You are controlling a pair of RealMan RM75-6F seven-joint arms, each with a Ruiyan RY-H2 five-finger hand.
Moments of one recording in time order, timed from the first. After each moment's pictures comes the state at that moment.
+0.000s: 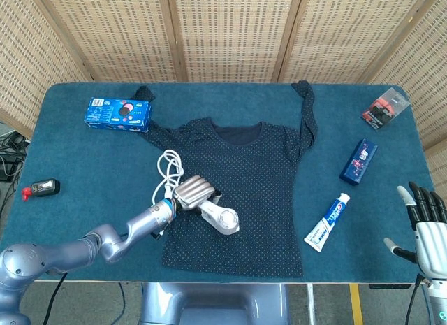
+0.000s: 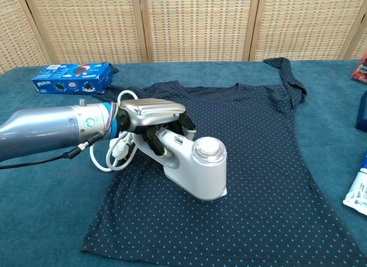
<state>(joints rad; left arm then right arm) -1.04 -1.74 -0.04 -1.10 1.50 0.74 -0.20 0.03 -1.03 0.09 -1.72 -1.54 1.58 -0.03</state>
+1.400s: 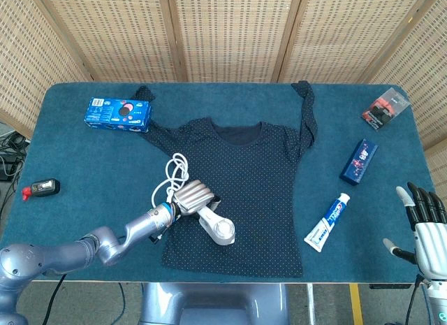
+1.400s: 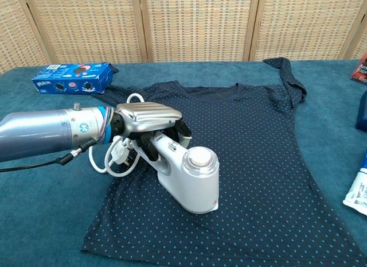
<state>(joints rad) -1.02 -1.71 -0.02 -1.11 1.51 0.74 -0.14 0.03 -1.03 0.08 -1.72 -1.55 1.58 -0.04</state>
